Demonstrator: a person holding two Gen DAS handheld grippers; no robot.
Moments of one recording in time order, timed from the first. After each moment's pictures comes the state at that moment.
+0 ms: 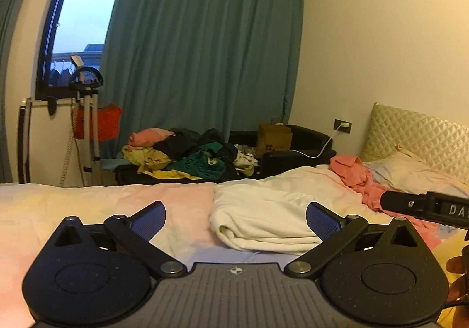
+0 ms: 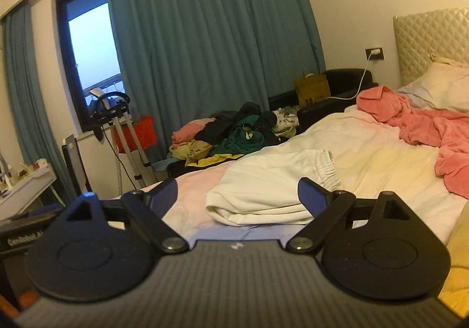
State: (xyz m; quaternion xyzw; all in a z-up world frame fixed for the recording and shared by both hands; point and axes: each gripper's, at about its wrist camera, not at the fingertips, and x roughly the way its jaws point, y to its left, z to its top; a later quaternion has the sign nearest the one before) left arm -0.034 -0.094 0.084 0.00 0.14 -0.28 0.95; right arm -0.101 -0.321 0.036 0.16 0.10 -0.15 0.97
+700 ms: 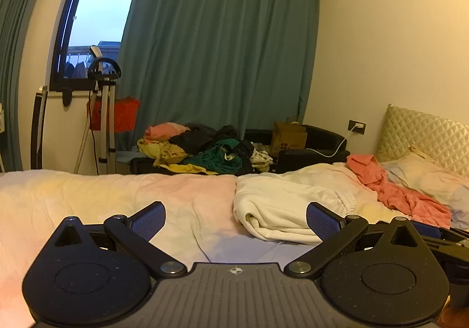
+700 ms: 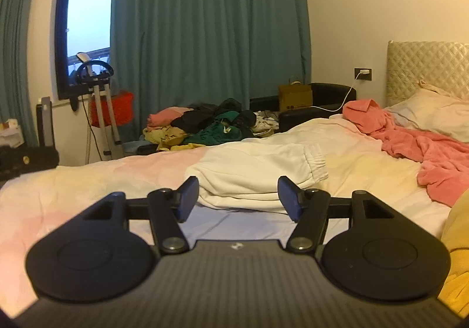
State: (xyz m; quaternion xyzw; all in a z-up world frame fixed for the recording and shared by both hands) left arm -0.017 -0.058 0.052 -0.01 0.15 -0.26 0.95; right arm -0.071 -0.274 -0.018 0.08 0.11 -0.21 0.97
